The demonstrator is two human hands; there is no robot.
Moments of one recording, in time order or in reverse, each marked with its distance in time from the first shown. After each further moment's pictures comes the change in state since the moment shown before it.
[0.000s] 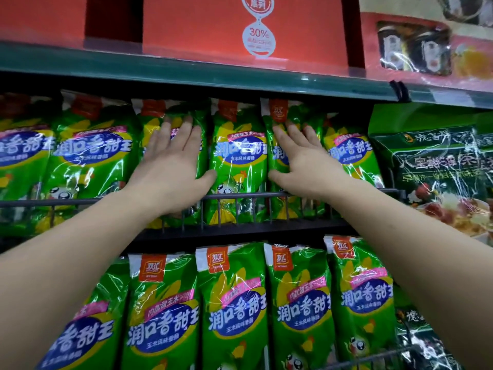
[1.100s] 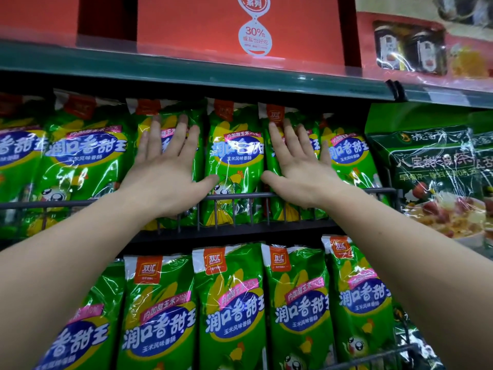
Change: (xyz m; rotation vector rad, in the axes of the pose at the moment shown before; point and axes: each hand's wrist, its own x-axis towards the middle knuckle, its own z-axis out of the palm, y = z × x) left_hand 0.000 -0.002 0.006 0.061 -0.044 -0.015; right_hand -0.002 0.002 0.014 -0.087 0.012 -0.034
